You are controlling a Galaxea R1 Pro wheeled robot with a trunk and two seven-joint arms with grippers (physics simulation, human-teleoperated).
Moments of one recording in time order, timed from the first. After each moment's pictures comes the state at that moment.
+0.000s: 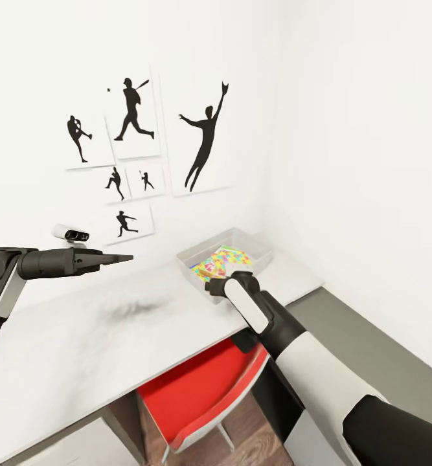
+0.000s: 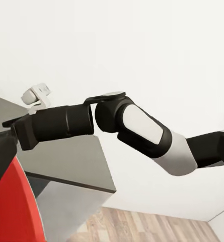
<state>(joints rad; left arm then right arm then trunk) -0.89 0.49 -0.03 -1.23 0.41 1.02 -1.56 -0.95 0.17 0.56 -0.96 -0.87 0.71 -0.68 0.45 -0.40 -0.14</state>
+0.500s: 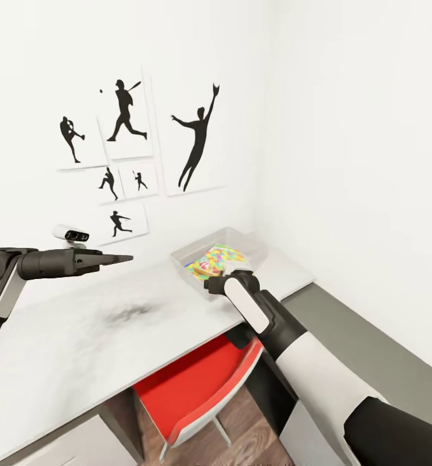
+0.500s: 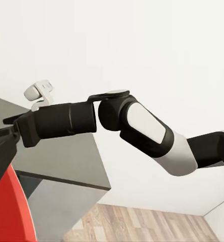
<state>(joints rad) -0.89 0.49 -0.03 -1.23 0.41 1.02 -1.56 -0.95 0.17 0.56 -0.99 -0.87 0.71 -0.68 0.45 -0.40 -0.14</state>
